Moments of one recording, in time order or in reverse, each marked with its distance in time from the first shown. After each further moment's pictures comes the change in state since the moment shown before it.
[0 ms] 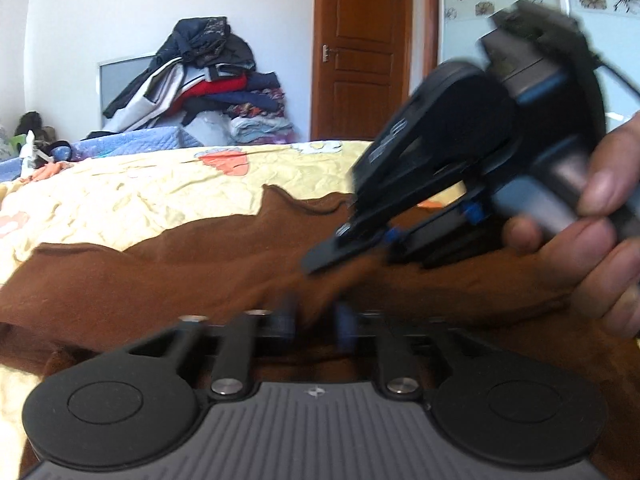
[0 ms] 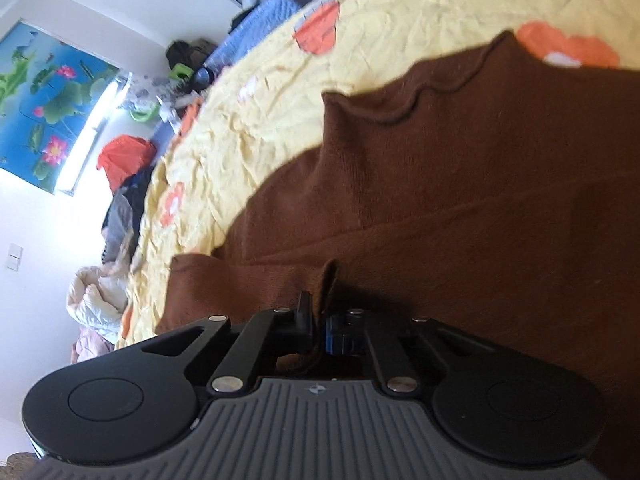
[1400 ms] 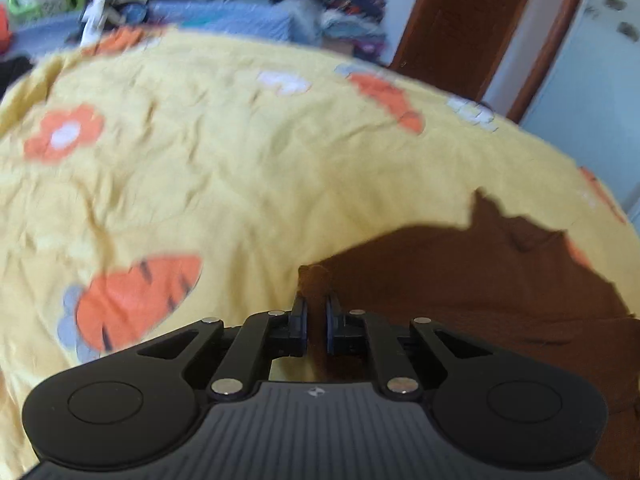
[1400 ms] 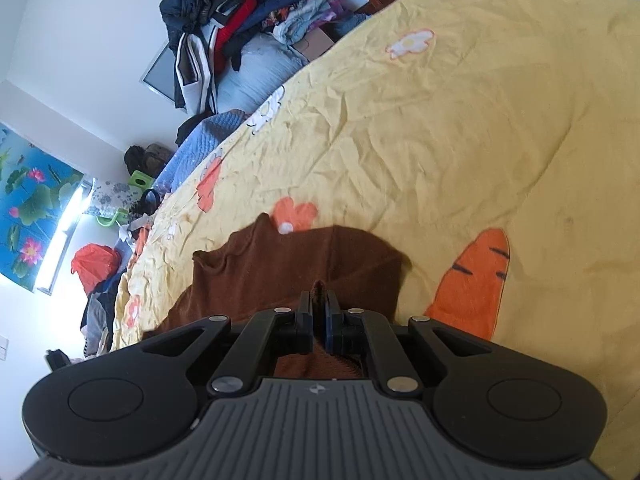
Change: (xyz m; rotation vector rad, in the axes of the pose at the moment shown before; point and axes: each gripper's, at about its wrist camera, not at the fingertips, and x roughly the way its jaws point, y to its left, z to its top) left arm 0.078 0.188 0.049 -0.335 0.368 0.038; right arm -0.185 -0.144 0.013 0.149 -0.267 -0.106
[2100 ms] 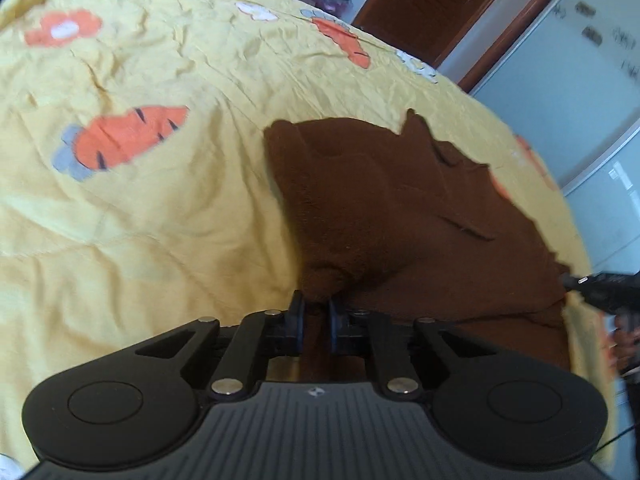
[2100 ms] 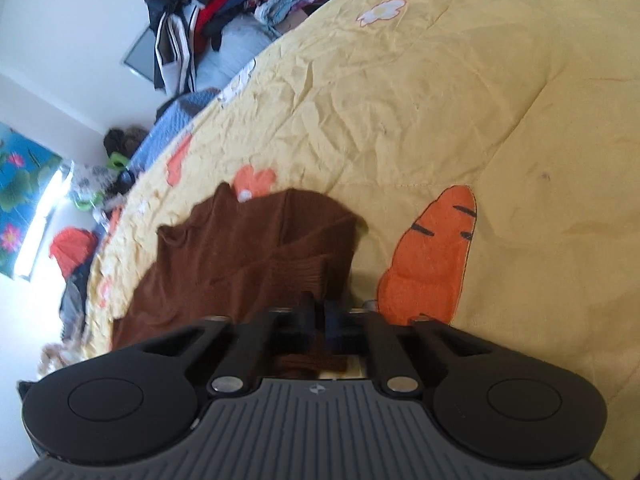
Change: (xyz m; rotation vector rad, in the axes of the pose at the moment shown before) left arm -0.052 0.008 -0.065 -0.035 0.126 -0.186; right arm 0.015 -0.016 -0.015 -0.040 0.048 -0.084
